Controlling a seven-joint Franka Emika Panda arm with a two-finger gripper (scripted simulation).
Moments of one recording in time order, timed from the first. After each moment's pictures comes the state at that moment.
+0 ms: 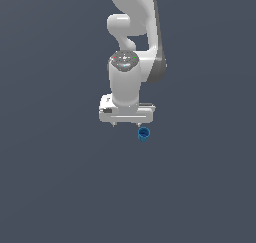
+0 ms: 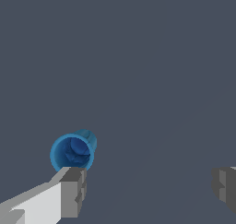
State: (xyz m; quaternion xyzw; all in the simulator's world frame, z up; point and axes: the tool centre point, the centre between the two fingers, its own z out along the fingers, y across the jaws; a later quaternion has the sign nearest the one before) arm -0.003 -0.007 0.158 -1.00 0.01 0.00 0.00
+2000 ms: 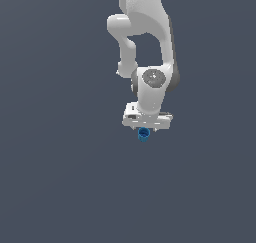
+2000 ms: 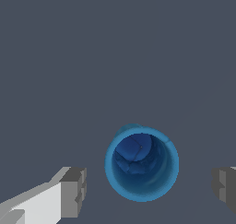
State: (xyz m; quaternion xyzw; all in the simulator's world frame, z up) arm -0.023 0.077 0.091 -1.00 0.06 0.00 0.00
